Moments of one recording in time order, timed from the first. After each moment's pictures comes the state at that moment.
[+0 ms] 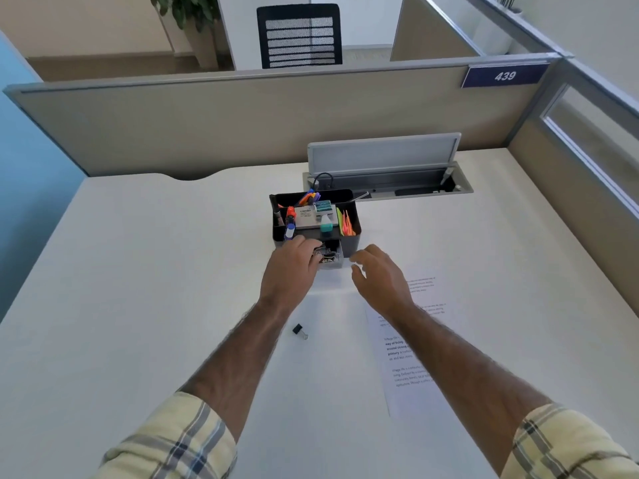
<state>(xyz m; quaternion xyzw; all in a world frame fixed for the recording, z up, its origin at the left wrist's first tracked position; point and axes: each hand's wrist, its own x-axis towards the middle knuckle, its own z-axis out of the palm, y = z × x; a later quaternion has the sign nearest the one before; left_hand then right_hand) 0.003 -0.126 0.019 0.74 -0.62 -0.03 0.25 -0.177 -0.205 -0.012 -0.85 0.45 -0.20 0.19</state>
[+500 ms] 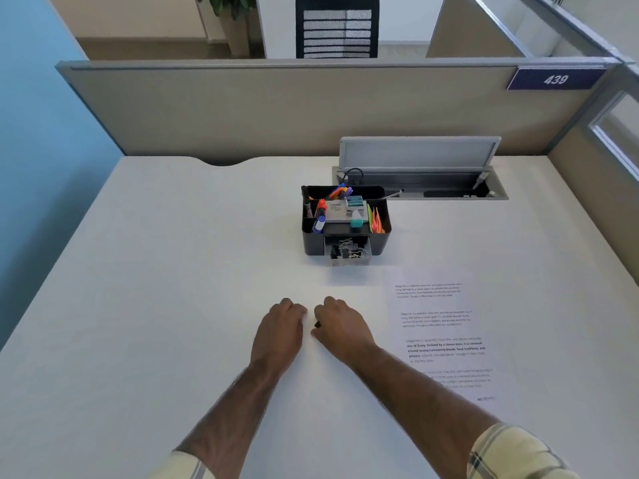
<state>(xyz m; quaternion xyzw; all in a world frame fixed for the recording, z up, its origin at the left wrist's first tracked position) 0.011 -0.007 -0.067 0.83 -0.51 -0.13 0.17 -0.112 -0.104 -0.062 -0.92 0.33 0.04 0.20</state>
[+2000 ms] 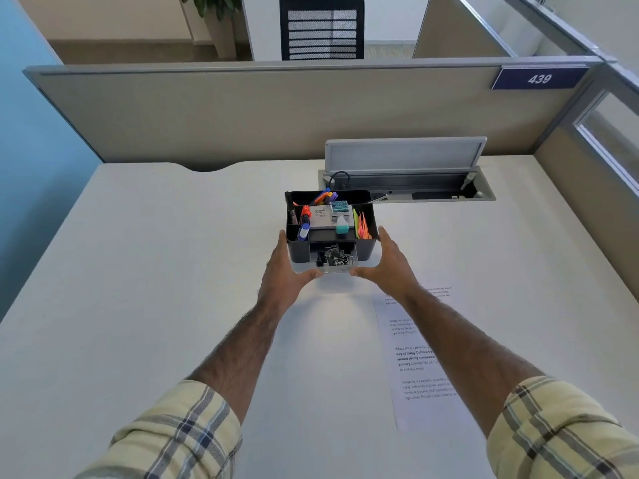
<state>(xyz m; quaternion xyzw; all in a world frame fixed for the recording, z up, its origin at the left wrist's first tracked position) 0.043 -0.123 -0.035 0.80 -0.38 -0.27 0.38 -0.156 -0.258 -0.038 -0.75 0.51 -0.14 0.40</state>
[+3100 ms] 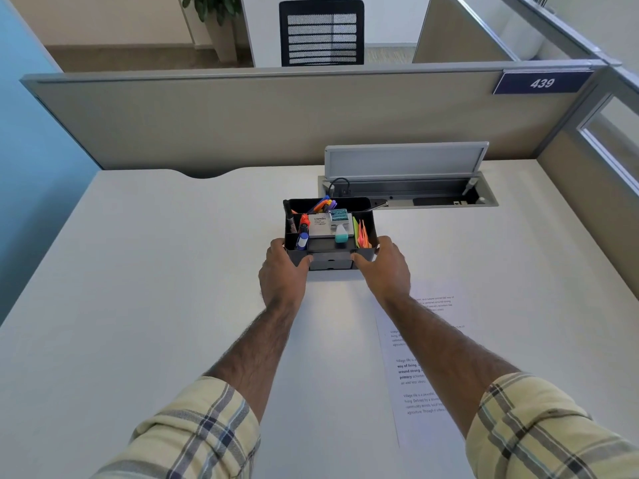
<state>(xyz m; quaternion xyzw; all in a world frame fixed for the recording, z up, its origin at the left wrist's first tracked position) 0.029 -0.148 -0.019 0.88 -0.31 -0.11 0.34 -0.131 -0.258 -0.033 -0.72 0.60 -0.19 0.29</state>
